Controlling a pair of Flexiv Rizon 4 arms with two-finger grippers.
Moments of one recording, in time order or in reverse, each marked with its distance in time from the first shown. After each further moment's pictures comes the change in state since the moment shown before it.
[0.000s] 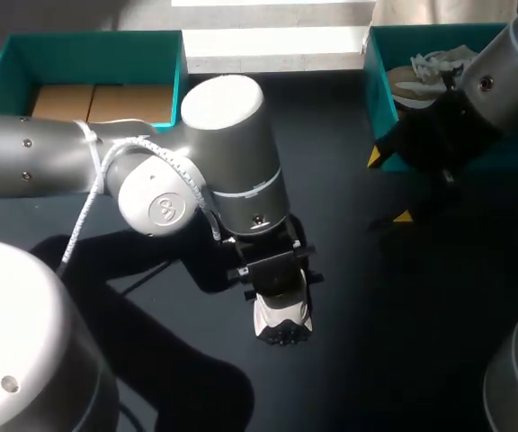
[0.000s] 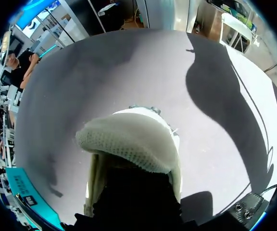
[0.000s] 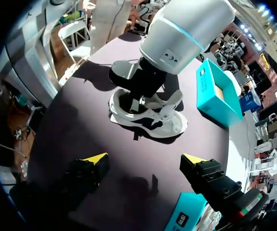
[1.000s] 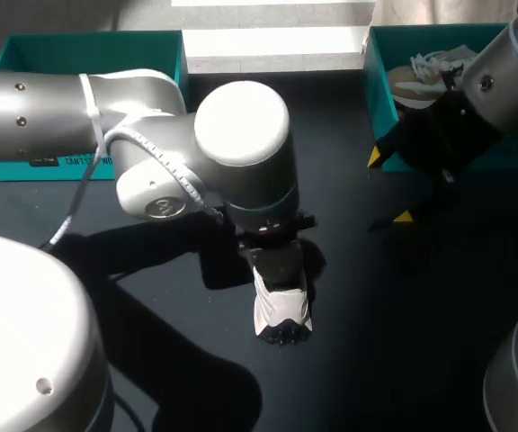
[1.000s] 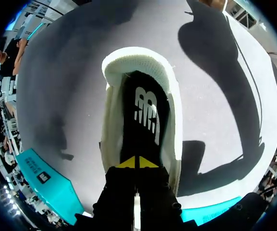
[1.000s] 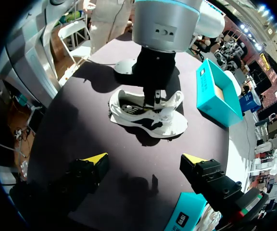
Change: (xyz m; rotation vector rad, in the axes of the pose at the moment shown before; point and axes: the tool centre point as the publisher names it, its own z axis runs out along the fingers) left arm -0.015 0.055 -0.058 -0.406 0.006 0.047; right arm 0.000 0.000 0.000 0.000 0.000 0.000
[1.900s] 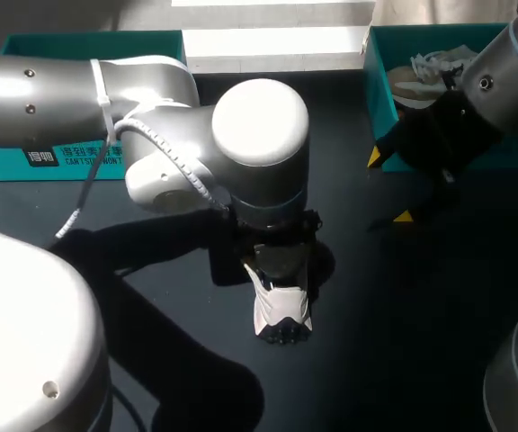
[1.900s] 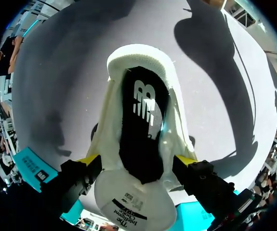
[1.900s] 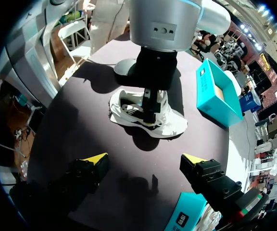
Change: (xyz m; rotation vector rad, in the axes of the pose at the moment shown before) left arm 0.000 0.008 -0.005 -0.035 0.048 0.014; right arm 0.000 0.000 0.000 0.000 0.000 0.000
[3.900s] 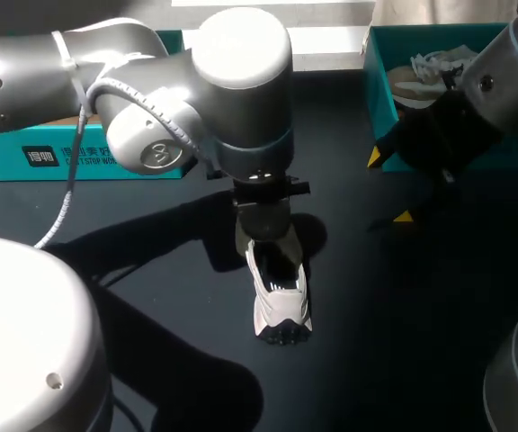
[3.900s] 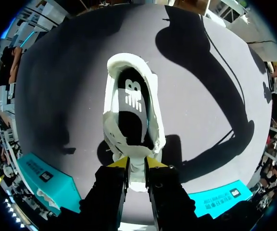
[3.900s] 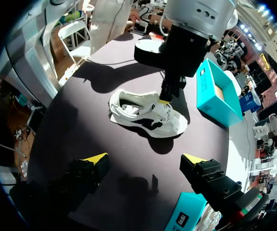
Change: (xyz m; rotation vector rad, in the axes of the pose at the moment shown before) left arm 0.008 0.026 -0.039 0.091 0.012 0.072; right arm 0.000 0.000 0.000 0.000 0.000 0.000
